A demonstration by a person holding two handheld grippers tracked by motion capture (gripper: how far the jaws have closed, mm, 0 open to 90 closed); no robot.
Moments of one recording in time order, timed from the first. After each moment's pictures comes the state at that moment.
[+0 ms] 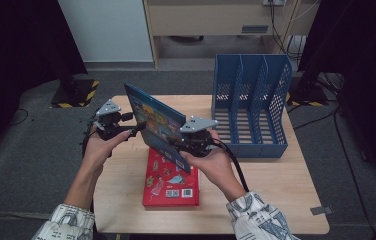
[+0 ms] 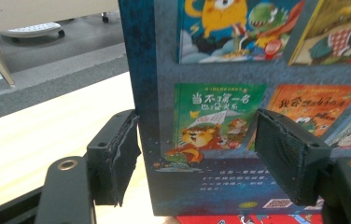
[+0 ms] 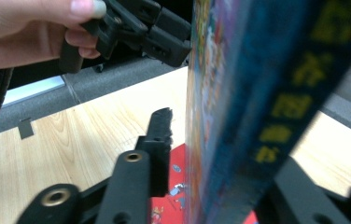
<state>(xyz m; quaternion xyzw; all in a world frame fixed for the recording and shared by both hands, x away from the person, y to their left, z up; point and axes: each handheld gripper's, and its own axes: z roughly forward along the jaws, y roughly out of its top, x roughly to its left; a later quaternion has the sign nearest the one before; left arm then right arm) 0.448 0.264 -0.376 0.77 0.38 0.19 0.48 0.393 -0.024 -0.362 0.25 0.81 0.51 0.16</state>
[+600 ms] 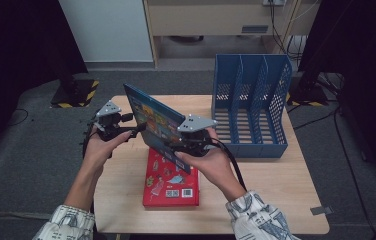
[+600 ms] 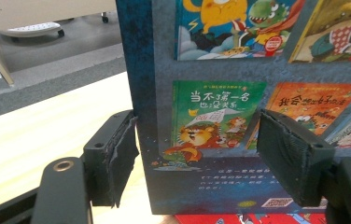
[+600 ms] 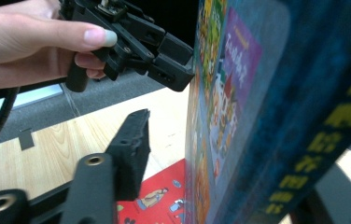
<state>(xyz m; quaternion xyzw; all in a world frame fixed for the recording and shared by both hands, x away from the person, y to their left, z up) 0.446 0.264 -0.377 0.77 0.38 0.19 0.48 0.387 -0.019 -0.350 0.23 0.80 0.52 0.18</state>
